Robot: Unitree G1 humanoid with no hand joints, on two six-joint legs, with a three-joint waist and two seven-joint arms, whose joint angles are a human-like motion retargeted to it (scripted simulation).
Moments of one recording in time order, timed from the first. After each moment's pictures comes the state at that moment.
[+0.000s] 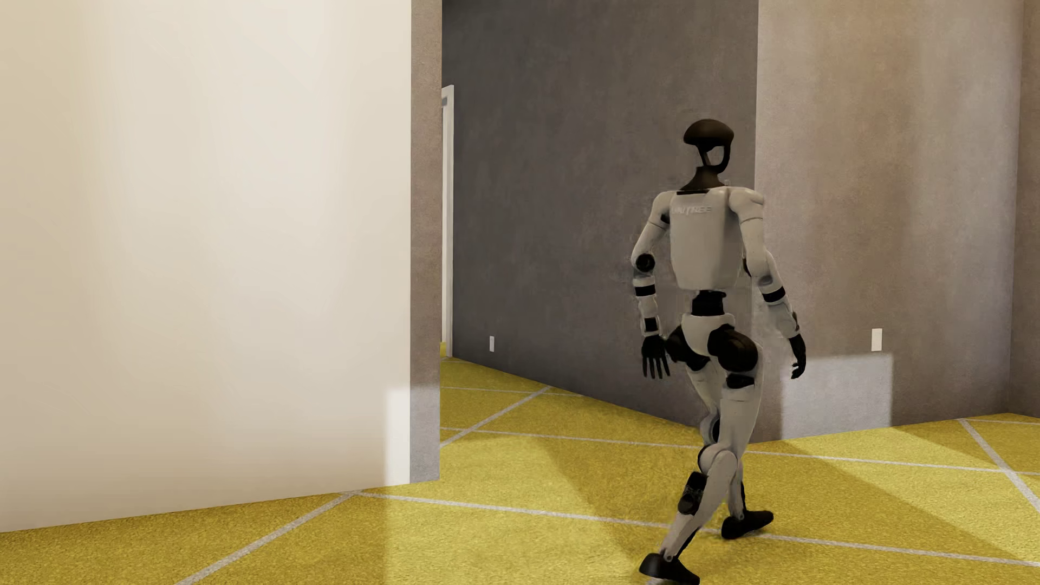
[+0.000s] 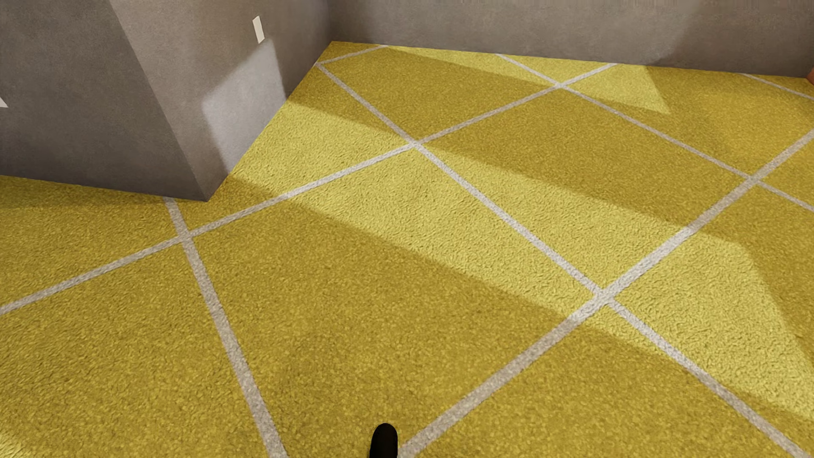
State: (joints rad) body -0.38 0.27 0.06 -0.05 0.01 -0.02 0.00 0.00 0.06 0.13 0.51 0.32 0.22 0.12 -0.39 0.37 -0.40 0.00 0.00 -0.73 0.38 0.94 0.72 0.00 0.00 0.00 0.00 0.00 0.00
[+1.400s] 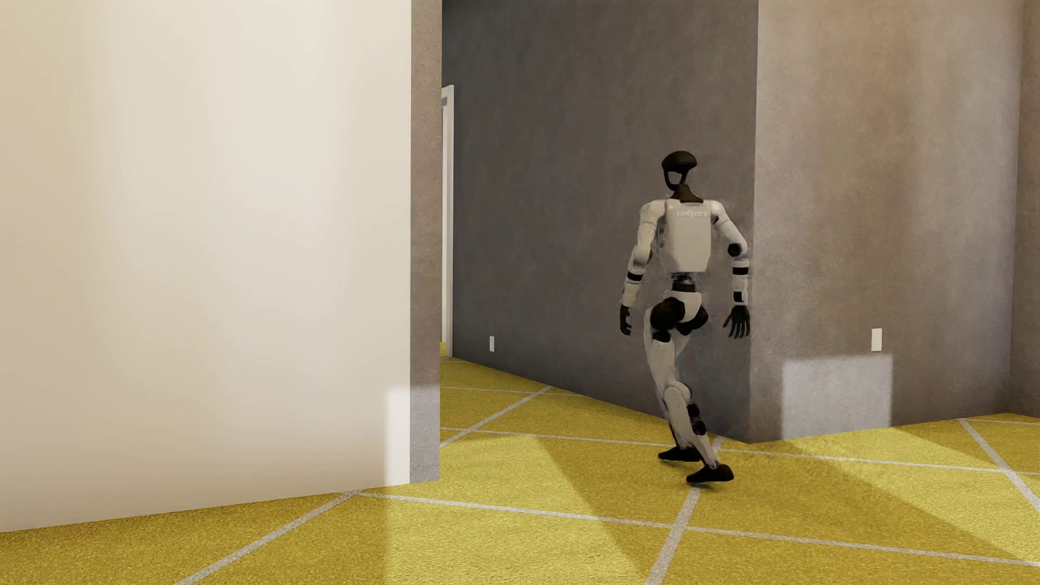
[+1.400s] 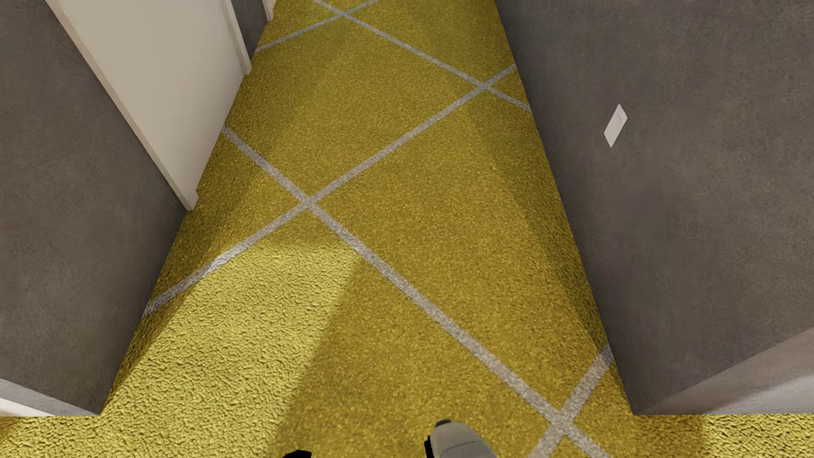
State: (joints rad) body 0.19 -0.46 -0.30 -0.16 -0.12 -0.07 0.00 0.00 0.13 0.43 0.82 0.16 0.45 -0.36 -0.21 0.43 -0.40 0.00 0.00 -0.51 0.51 0.65 0.89 0.00 0.00 0.00 0.00 0.00 0.00
